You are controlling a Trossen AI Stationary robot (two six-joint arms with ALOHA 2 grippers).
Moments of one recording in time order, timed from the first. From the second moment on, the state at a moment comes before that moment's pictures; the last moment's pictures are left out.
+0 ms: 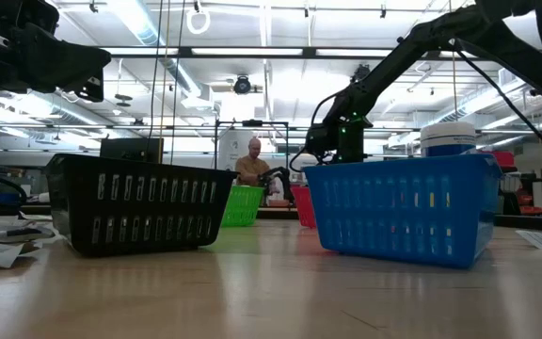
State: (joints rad) left arm -0.01 0.01 0.01 0.09 0.11 0.08; right arm -0.75 2.21 1.67 -0.94 0.03 0.31
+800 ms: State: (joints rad) left arm -0.01 0.01 0.01 0.09 0.11 0.08; right arm -0.76 2.21 1.67 -0.94 0.04 0.30
